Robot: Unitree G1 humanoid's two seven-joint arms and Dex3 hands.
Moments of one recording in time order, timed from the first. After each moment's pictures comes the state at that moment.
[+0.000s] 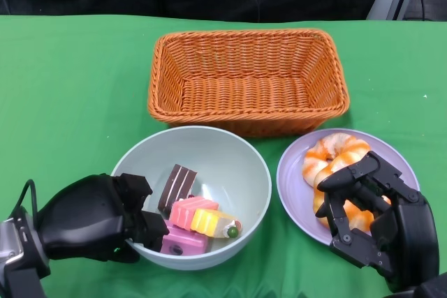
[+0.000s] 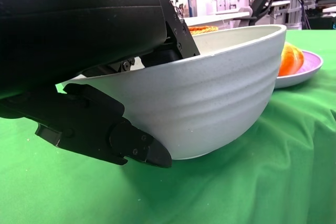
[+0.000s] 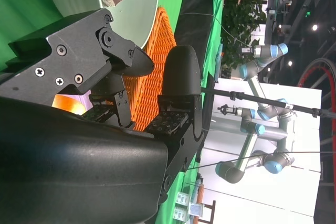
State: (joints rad) left arm -0.61 0.63 -0.79 0.86 1.18 -0.98 0.93; right arm 0.16 0.11 0.10 0.01 -0.03 -0.50 -0.03
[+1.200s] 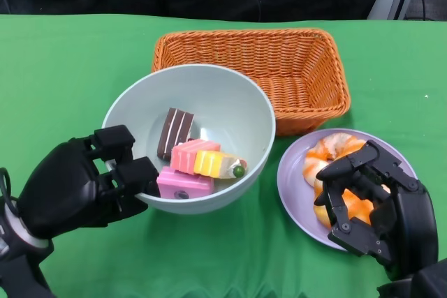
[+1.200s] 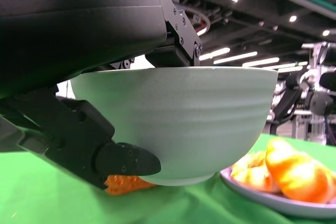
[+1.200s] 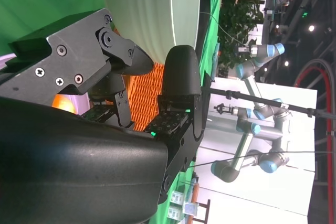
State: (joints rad) left arm -0.61 0.61 -0.71 0.87 1.16 -0.98 1.30; right arm 0.12 0.11 0.08 0.00 -0.03 -0.46 -0.03
